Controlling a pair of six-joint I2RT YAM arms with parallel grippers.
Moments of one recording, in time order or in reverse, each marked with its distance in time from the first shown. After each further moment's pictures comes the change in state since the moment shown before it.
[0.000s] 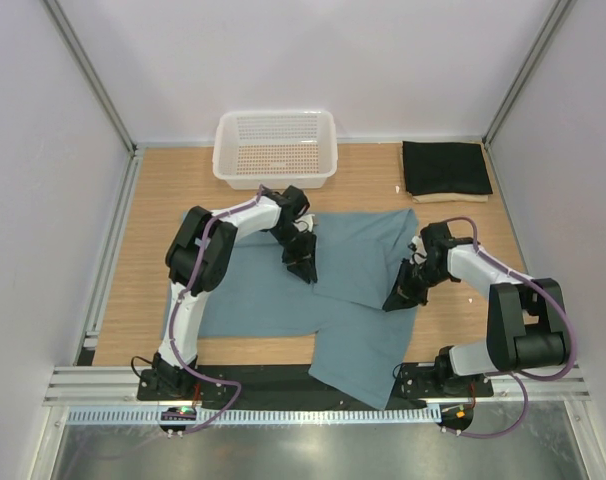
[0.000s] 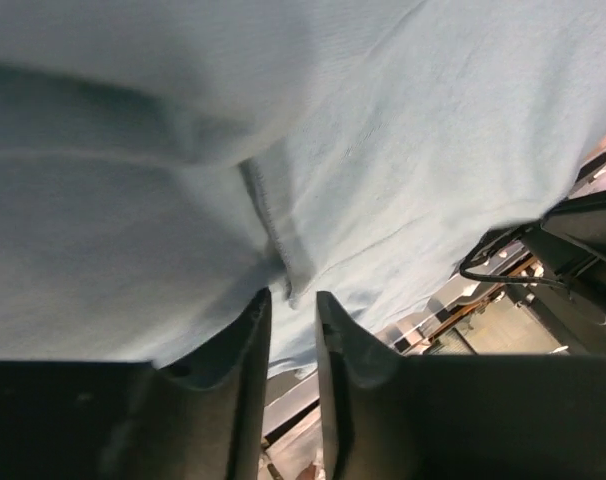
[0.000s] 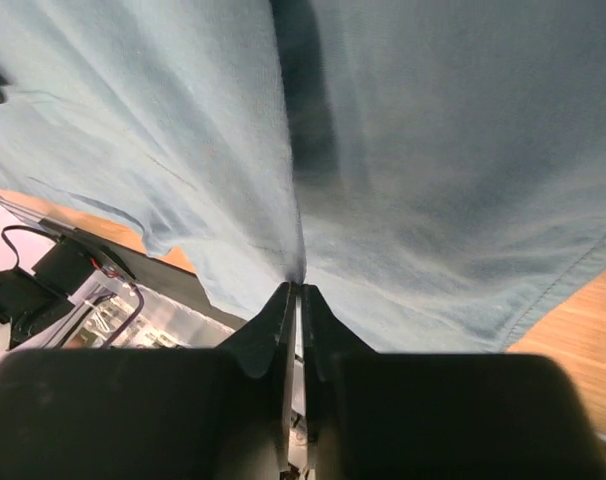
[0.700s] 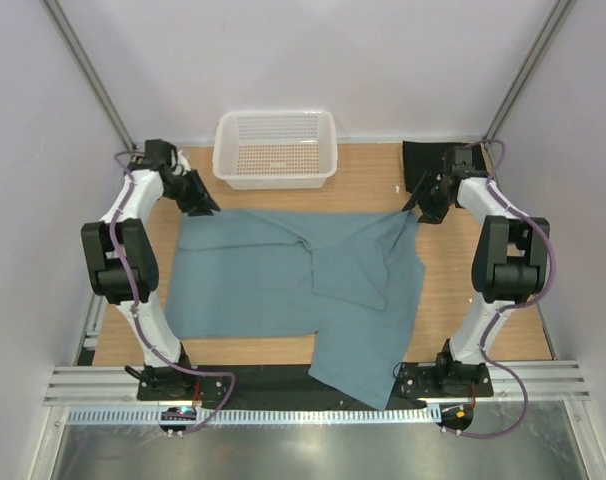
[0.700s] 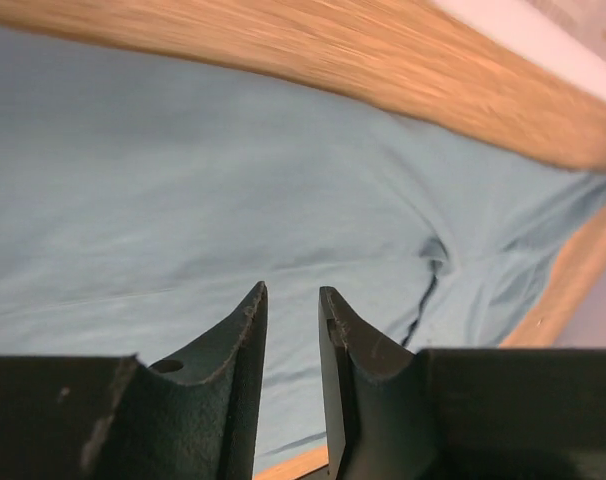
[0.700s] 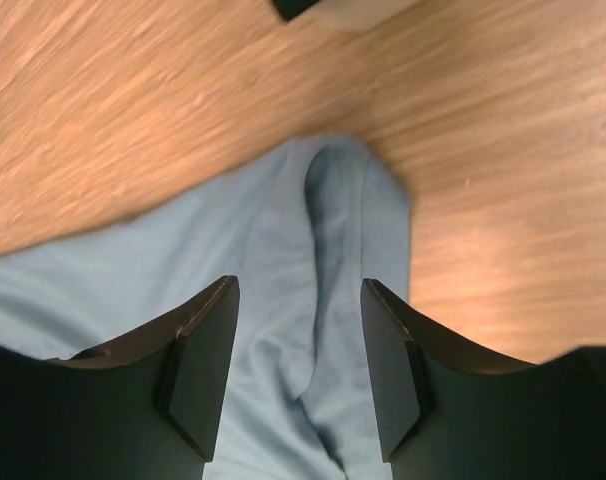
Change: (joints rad) left arm 0.615 -0.288 -0.004 0.062 -0.174 0.087; right arm -0.153 0.423 0.653 0.181 0.319 0.034
